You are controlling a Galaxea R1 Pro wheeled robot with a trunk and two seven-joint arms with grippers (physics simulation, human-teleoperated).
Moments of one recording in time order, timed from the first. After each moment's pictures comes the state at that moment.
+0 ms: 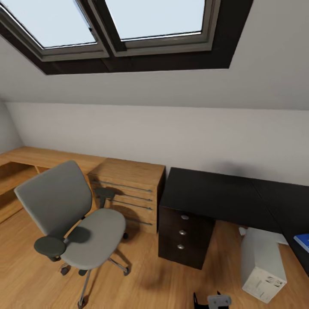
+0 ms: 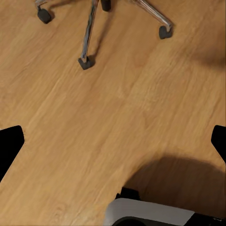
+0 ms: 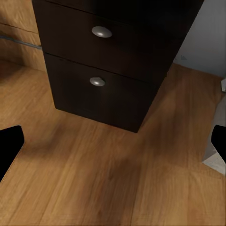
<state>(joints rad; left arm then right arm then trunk) -0.08 0.03 -0.77 -0.08 0.89 -0.68 0.16 -0.38 0.06 0.70 0.02 -0.50 -0.75 -0.24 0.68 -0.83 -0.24</state>
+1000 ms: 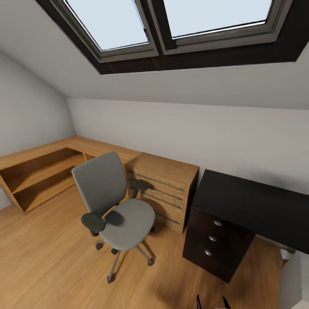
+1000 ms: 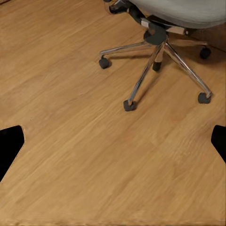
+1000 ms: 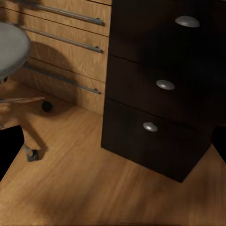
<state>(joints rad) -0.05 0.01 -0.76 -0.06 0.89 -1.05 0.16 -0.30 0.07 0.70 0.02 -0.49 -1.04 -0.32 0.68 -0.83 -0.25</state>
